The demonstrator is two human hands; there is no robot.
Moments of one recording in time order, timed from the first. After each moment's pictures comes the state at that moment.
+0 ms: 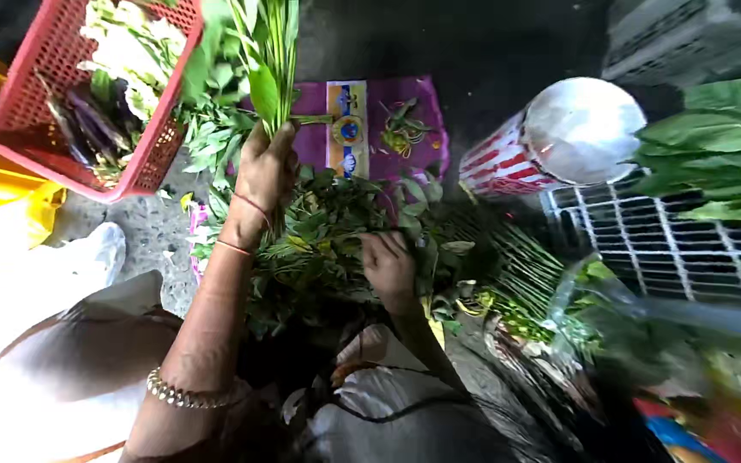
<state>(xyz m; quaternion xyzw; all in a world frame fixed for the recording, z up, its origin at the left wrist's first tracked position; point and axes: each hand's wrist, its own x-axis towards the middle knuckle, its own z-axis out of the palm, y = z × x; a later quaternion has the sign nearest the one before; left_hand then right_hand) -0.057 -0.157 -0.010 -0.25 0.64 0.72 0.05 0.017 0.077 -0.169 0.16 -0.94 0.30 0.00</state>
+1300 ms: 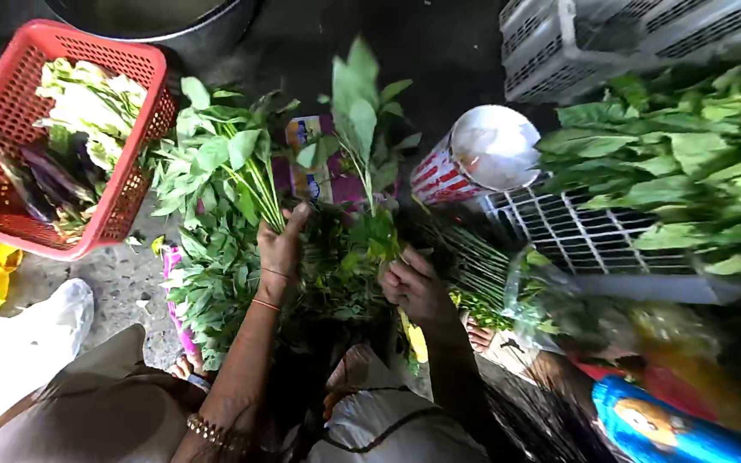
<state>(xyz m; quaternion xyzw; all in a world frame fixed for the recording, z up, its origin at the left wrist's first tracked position) -0.026 -0.093 -0.080 -0.29 0.57 0.76 0.04 0.006 0.131 -0.089 -0.11 -0.58 0.78 -0.22</state>
